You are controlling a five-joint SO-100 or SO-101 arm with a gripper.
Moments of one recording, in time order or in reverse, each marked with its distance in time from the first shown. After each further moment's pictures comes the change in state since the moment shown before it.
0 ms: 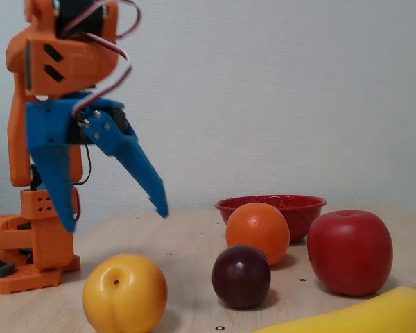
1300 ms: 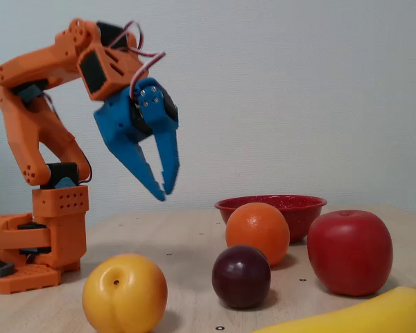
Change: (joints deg) arm -22.1 30.8 28.9 -27.9 29.8
